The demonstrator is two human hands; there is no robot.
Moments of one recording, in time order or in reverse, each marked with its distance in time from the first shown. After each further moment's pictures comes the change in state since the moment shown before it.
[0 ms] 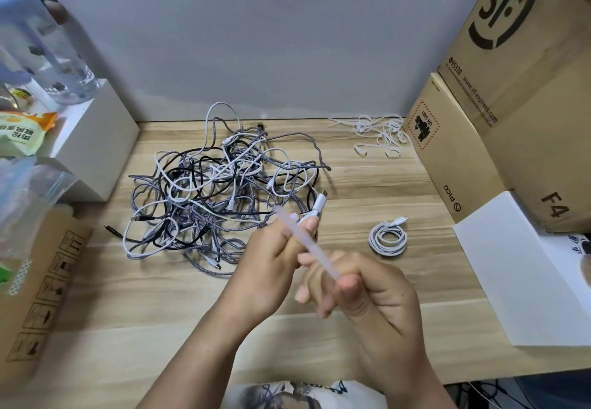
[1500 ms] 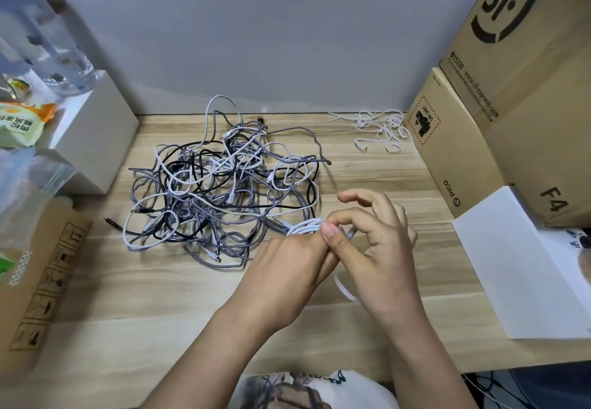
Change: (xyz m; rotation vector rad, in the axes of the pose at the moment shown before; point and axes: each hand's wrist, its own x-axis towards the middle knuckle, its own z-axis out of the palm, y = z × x) left_hand -0.009 0.004 0.013 0.879 -0.167 0.213; right_hand 0.017 0.034 -0.026 -0.791 0.195 0.194
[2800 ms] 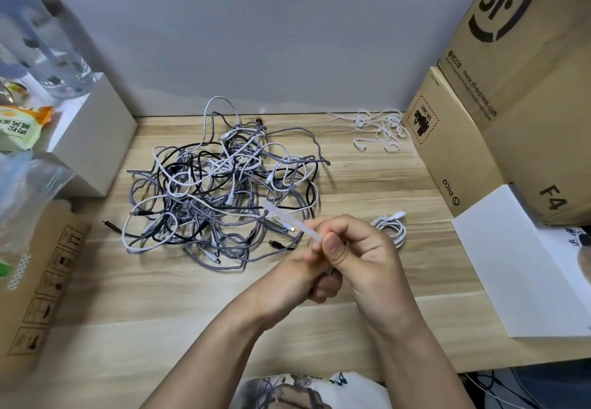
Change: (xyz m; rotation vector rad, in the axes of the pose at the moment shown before) left_hand 0.002 -0.006 0.024 -1.311 -0.270 -0.293; right_hand -0.007 -0.017 0.002 0.875 -0.321 0.197
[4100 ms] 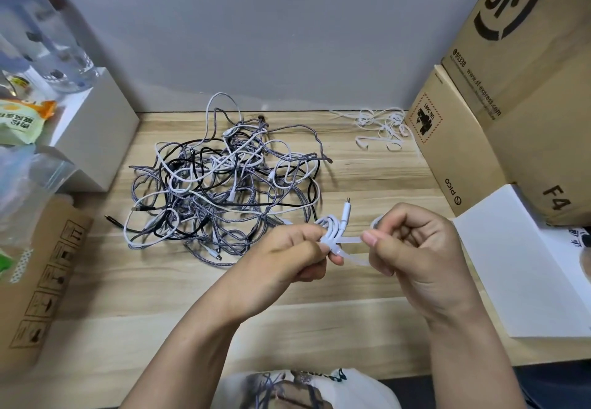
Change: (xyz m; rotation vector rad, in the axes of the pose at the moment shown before) left_hand -0.021 0.043 -0.010 0.128 -0.006 0.075; right_hand -0.001 -0.019 -0.043 -0.066 0.153 0.008
